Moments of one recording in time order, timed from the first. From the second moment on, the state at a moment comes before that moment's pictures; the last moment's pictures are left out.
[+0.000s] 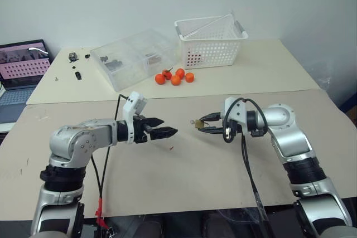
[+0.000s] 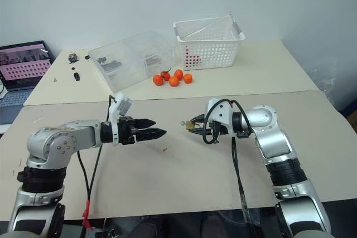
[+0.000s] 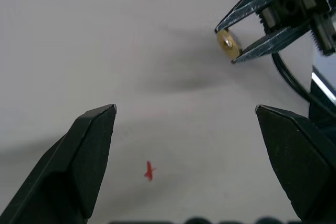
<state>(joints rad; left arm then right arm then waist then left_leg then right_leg) -0.52 0.51 0.07 -0.22 -0.77 1.23 -0.66 -0.55 -0.57 0.15 0.00 0.06 0.14 1.21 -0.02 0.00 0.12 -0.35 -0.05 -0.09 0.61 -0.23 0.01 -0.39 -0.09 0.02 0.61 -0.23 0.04</state>
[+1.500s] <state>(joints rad) -0.62 0.32 0.12 -0.17 -0.88 1.45 -0.47 -0.47 -0.58 0.20 -0.16 0.10 0.22 1.08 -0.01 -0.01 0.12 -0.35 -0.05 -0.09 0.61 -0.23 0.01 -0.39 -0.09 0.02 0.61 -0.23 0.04</state>
